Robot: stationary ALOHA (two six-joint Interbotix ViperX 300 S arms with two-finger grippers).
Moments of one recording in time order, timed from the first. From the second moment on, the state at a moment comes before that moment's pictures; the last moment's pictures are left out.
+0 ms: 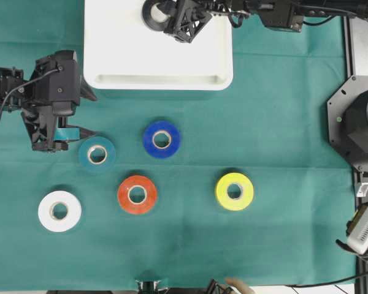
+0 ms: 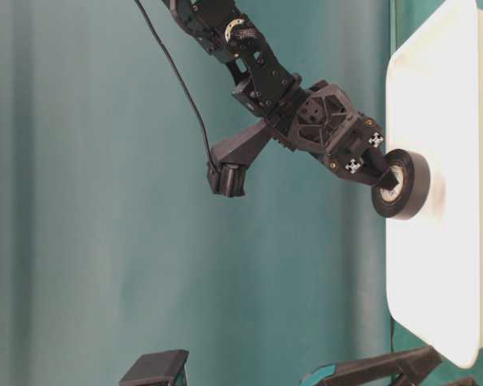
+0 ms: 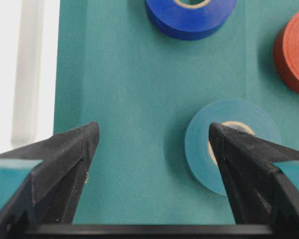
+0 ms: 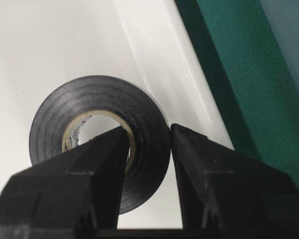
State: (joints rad) left arm -0.01 -0.21 0.88 -0.03 0.11 -0.02; right arm -0.47 0.23 0.45 -0.43 0.09 0.41
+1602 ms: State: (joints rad) left arm -0.01 -0.21 0.88 -0.03 0.11 -0.02; right arm -0.27 0.08 0.59 -0.43 0.08 0.41
